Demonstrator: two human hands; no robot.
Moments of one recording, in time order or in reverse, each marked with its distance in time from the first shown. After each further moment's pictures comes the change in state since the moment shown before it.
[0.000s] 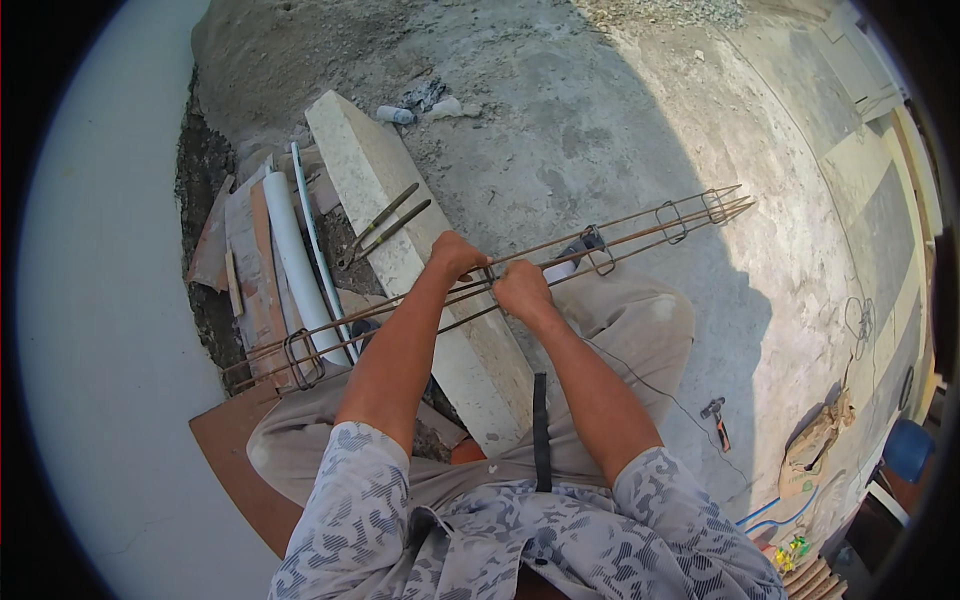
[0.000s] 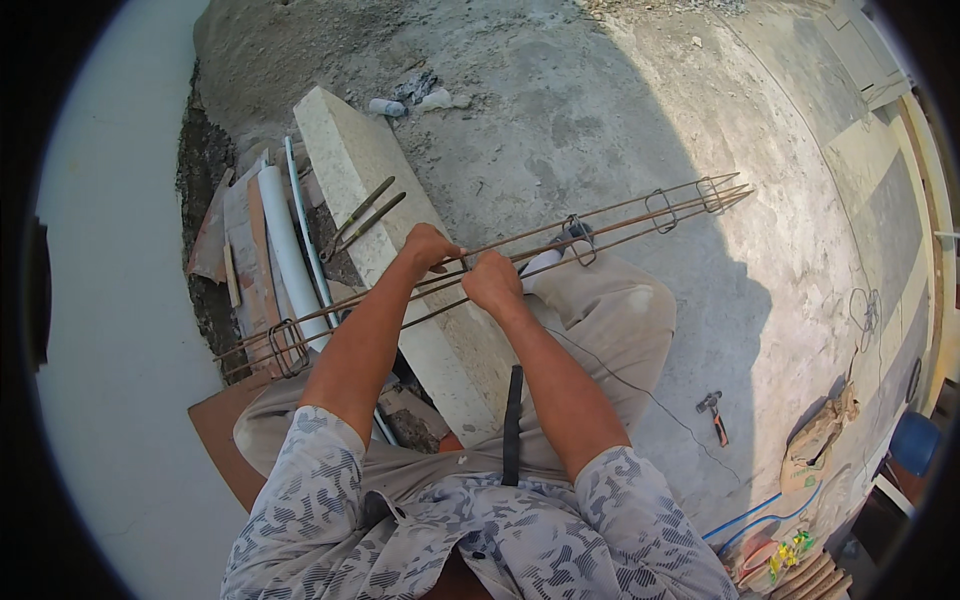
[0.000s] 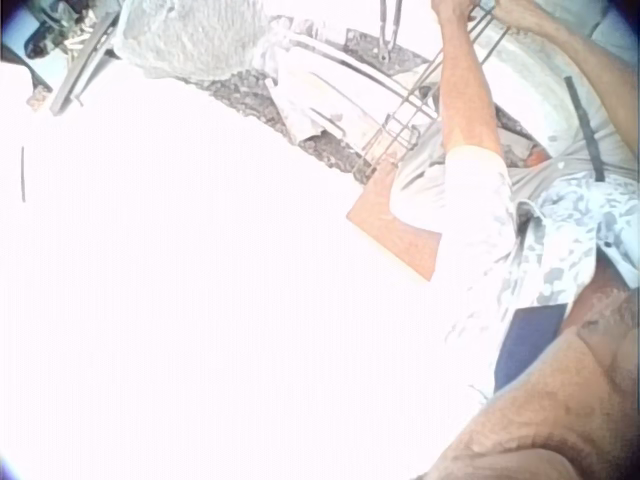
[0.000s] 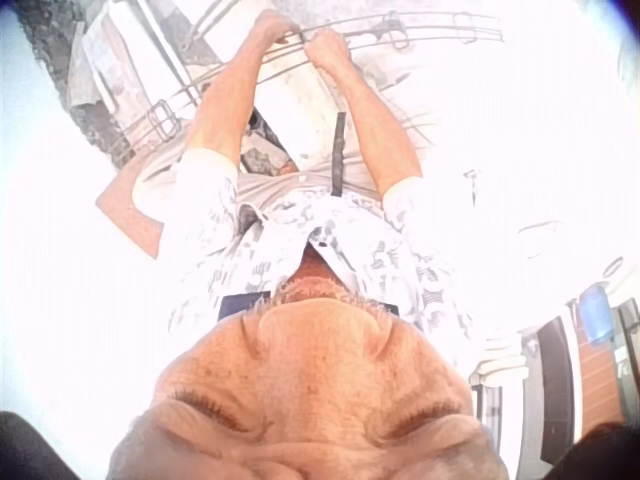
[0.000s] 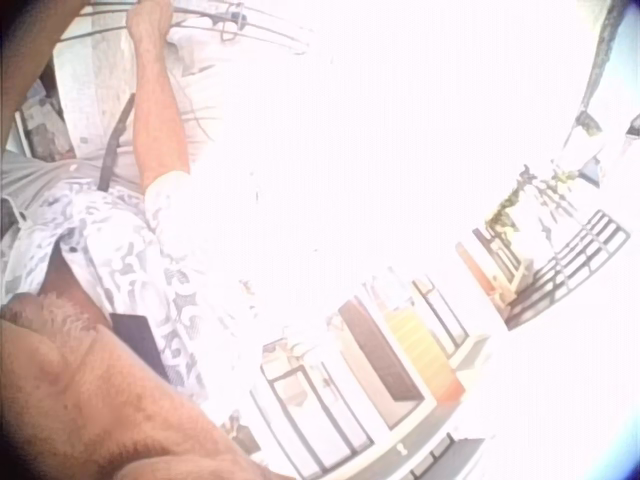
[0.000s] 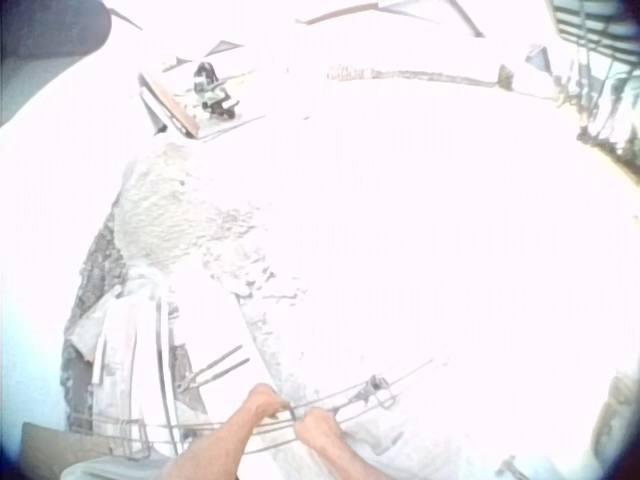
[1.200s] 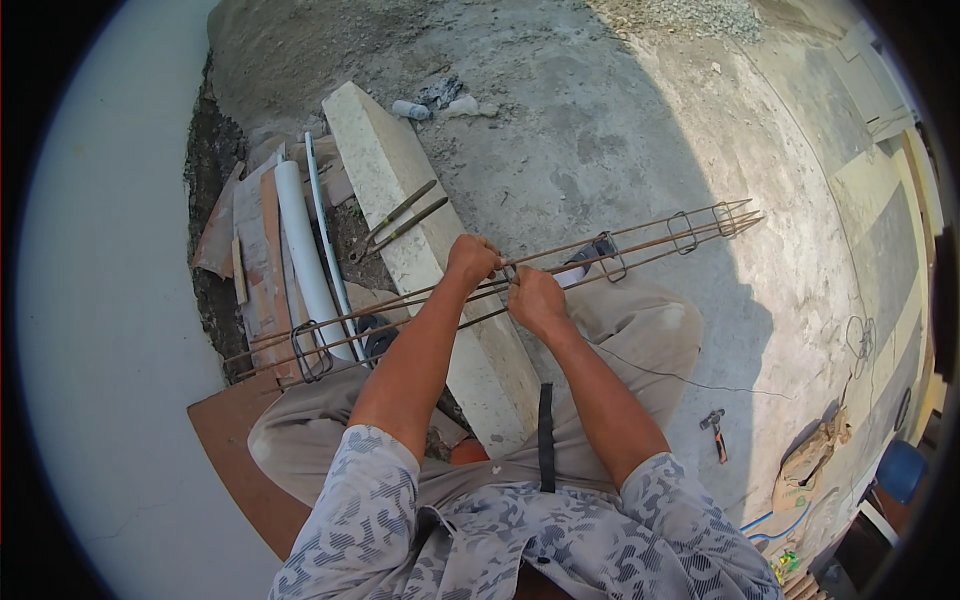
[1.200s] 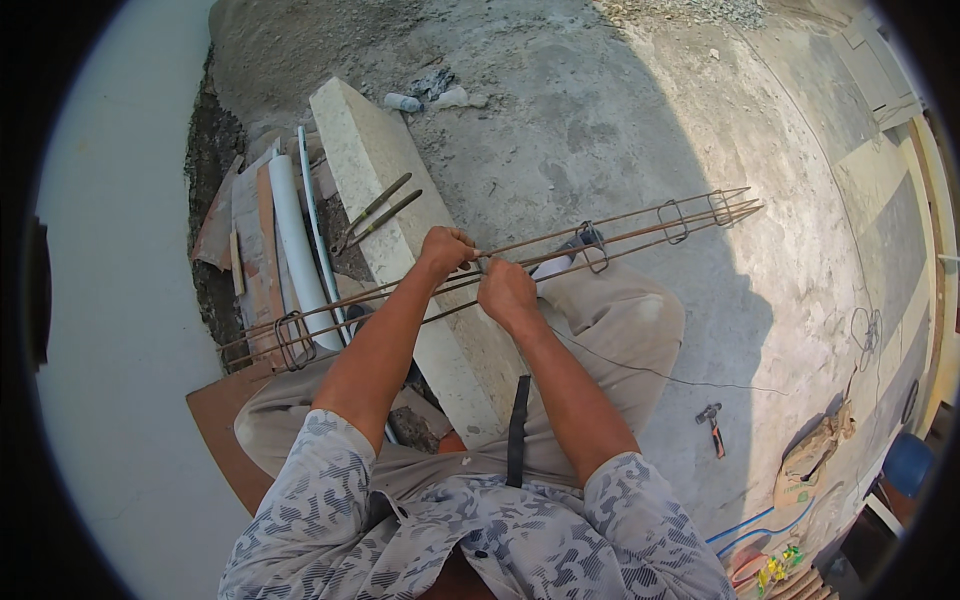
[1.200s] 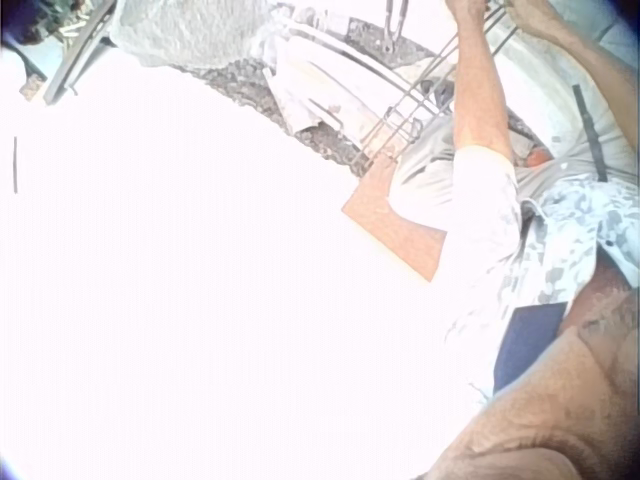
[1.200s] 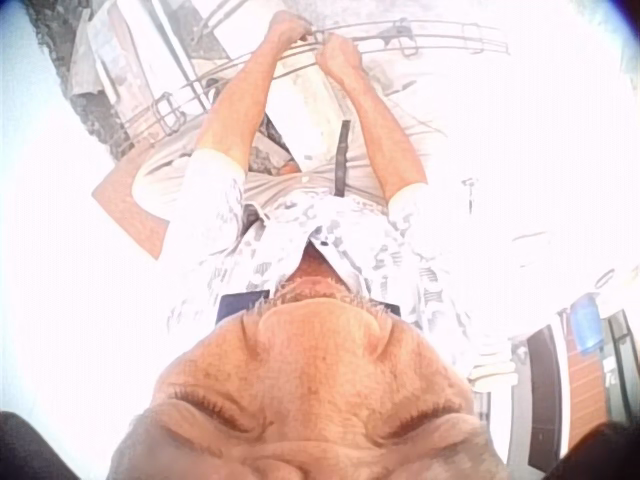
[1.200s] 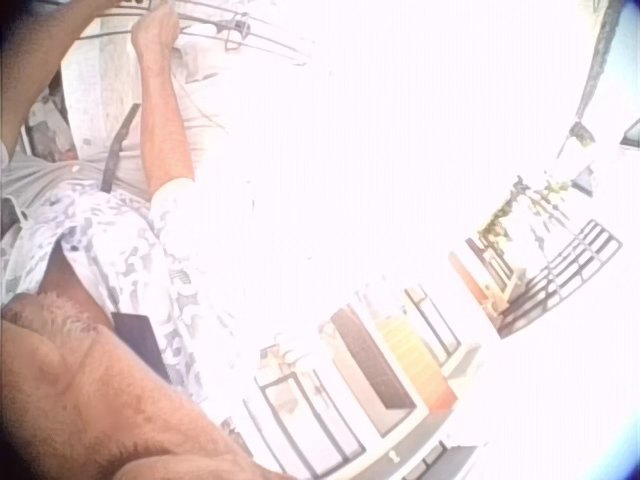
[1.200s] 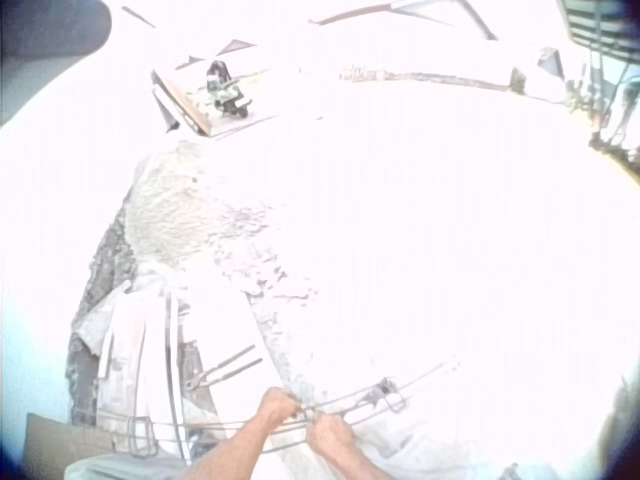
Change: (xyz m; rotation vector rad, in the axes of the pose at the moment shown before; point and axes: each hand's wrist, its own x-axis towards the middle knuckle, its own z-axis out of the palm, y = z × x) left_hand -0.001 -0.022 0.015 -0.235 0.006 0.158; right_hand -0.017 0.005 -0.002 -0.131 0.078 -0.249
